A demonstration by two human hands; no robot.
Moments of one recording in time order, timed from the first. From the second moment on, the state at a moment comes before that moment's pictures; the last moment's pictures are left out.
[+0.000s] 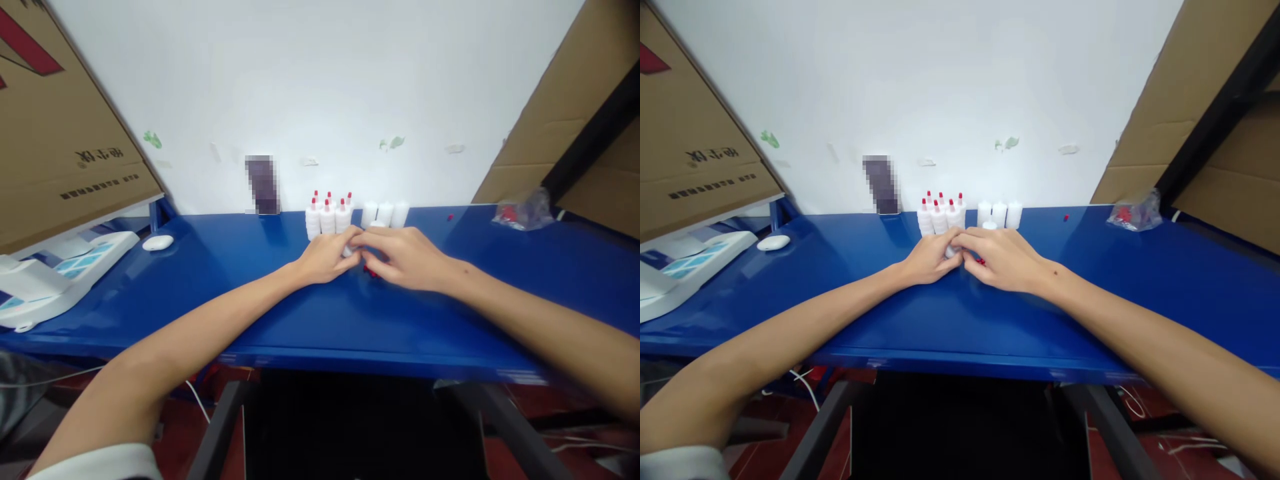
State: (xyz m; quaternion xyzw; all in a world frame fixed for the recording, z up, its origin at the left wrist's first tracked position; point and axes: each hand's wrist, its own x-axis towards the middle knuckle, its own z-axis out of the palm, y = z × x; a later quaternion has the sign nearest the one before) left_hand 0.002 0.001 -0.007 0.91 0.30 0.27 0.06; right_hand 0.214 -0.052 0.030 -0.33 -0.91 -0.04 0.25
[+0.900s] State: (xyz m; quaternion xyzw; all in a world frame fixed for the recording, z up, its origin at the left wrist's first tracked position) left_hand -0.003 0.002 -0.010 0.91 0.30 0.26 0.10; right_hand 0.251 0.002 0.012 -0.49 -0.76 0.02 0.43
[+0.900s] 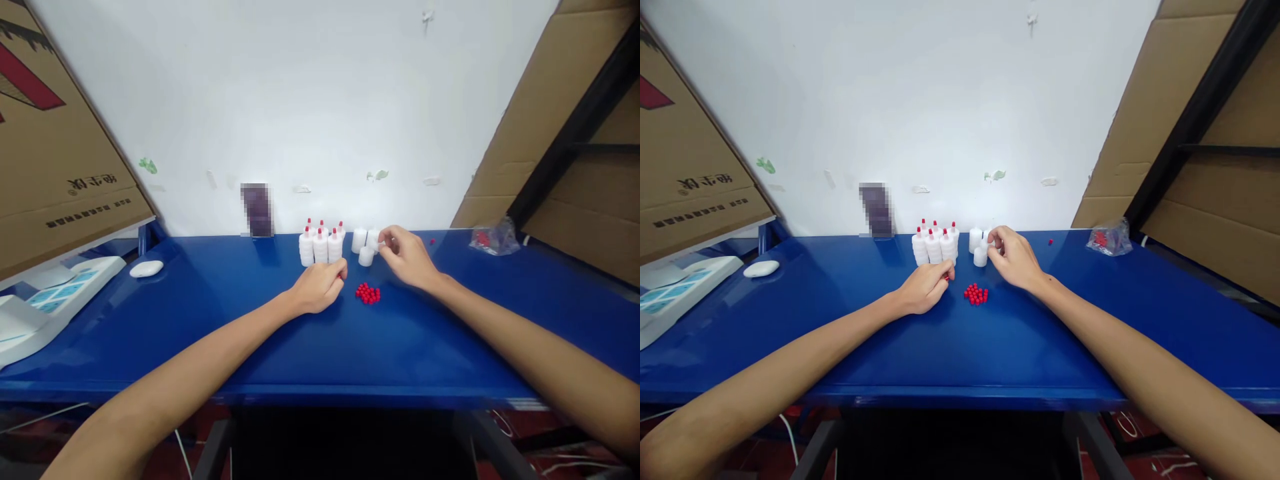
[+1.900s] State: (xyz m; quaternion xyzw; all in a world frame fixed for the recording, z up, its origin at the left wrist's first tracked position) left_hand -0.003 0.004 -0.010 0.93 0.20 0.28 0.13; right_hand 0.225 -0.015 0.020 -0.41 -0.87 0.03 0.29
